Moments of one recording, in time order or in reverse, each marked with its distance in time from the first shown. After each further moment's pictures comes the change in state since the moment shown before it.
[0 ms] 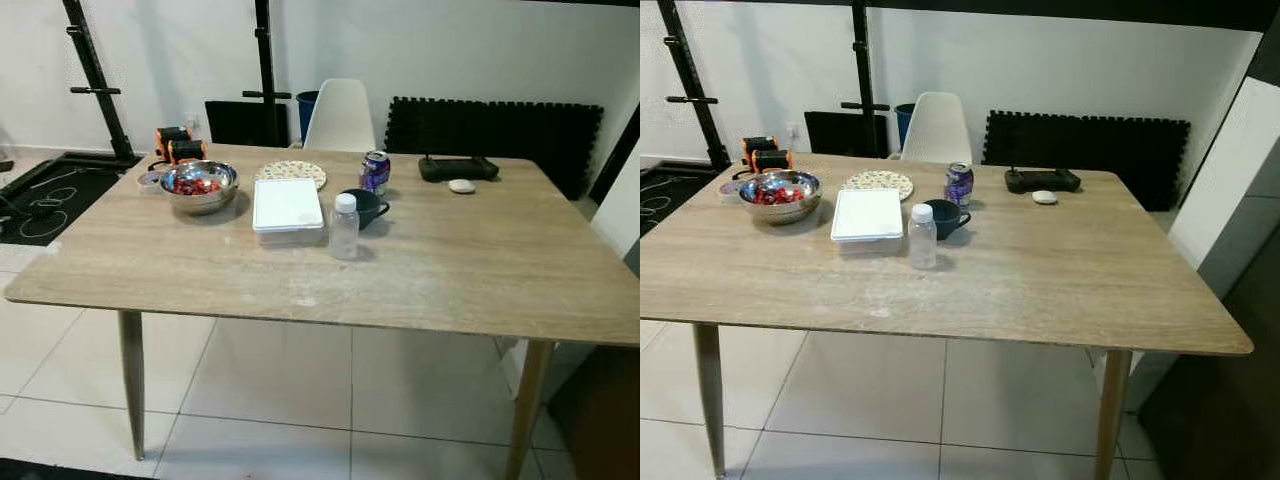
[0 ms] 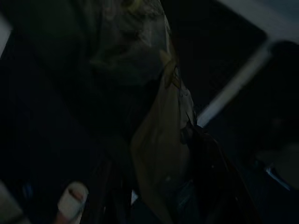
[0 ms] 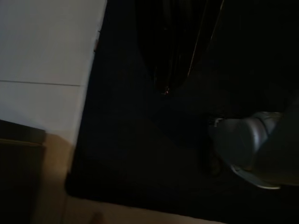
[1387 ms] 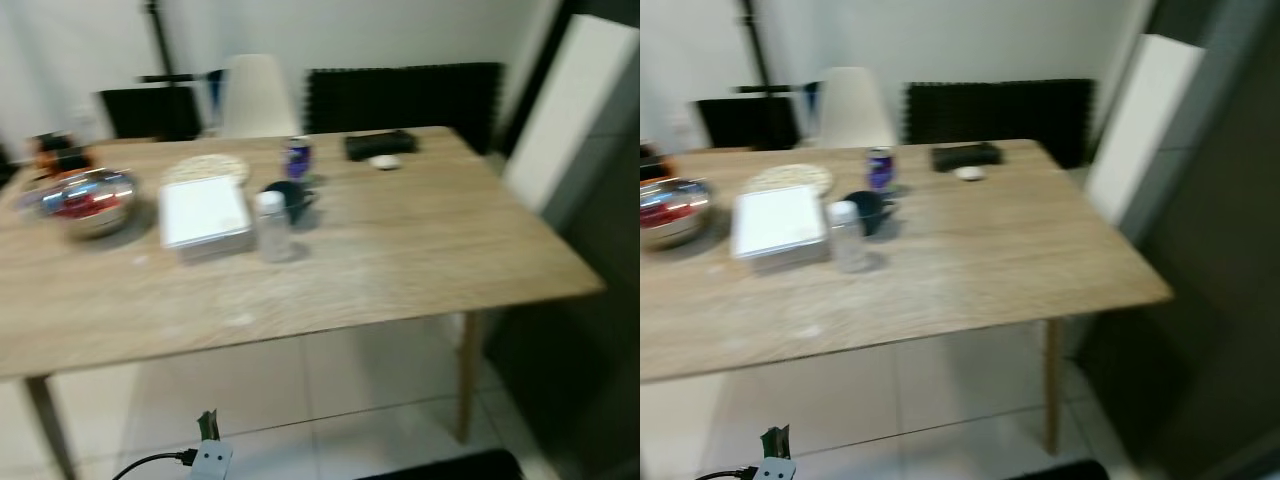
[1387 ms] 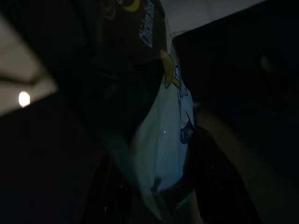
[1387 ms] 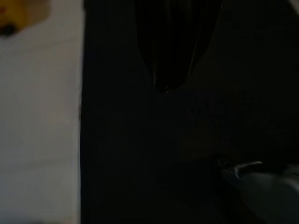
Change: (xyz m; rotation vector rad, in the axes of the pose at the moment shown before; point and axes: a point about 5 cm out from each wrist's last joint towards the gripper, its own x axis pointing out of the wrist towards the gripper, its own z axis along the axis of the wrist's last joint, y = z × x) left arm -0.015 -0.088 0.008 0.432 -0.042 -0.410; right arm -0.001 0.002 -0.013 -0.067 0.083 0.013
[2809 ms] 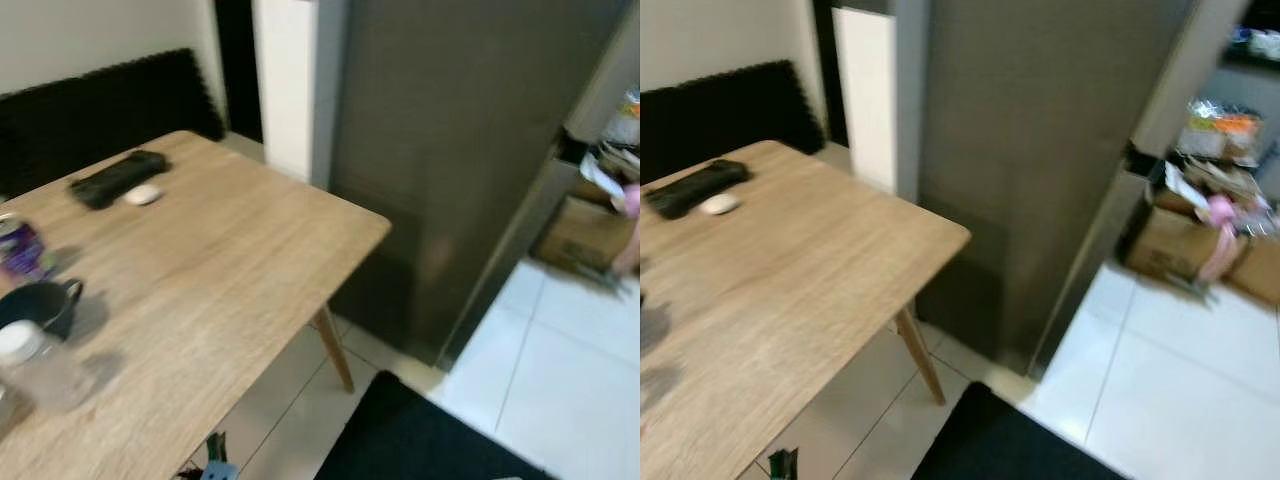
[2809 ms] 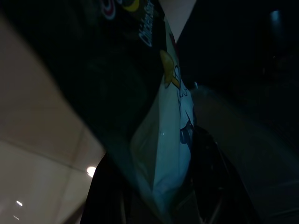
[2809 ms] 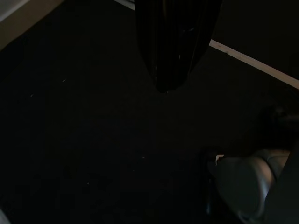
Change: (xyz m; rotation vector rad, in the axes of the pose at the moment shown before) left arm -0.001 -0.008 -0.012 0.048 0.043 -0.066; right arm 0.004 0.022 0.025 0.010 -0.013 0.025
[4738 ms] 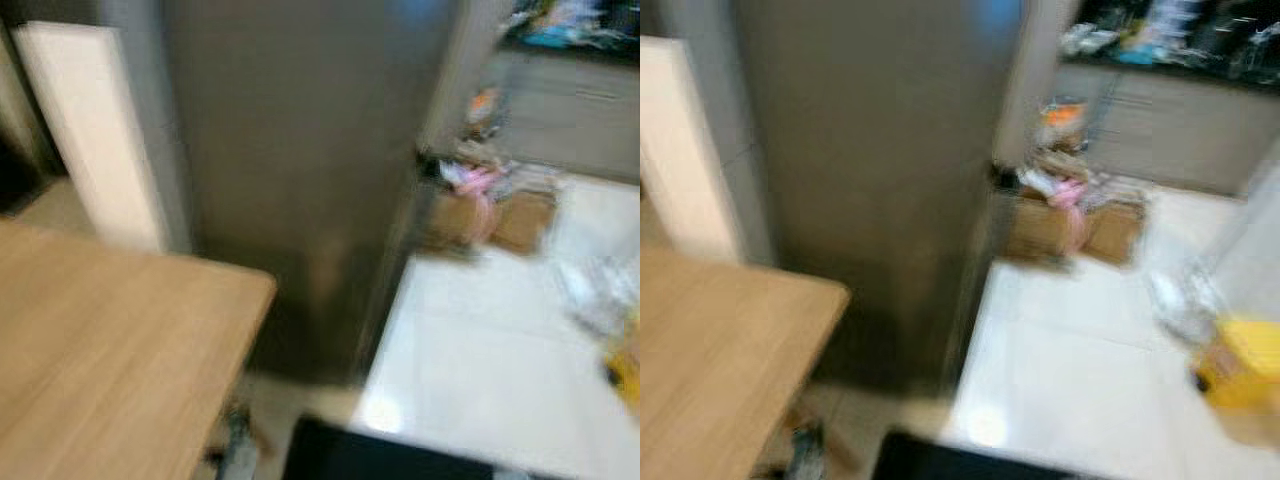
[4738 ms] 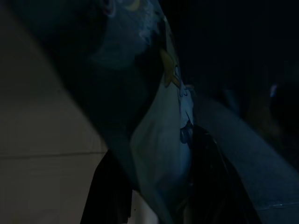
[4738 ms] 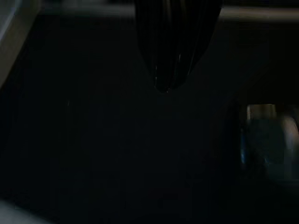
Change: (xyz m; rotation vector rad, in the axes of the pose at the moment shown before) left arm 0.002 -0.010 0.013 0.032 -0.050 -0.040; right arm -0.002 -0.009 -0.018 -0.015 0.009 -0.029
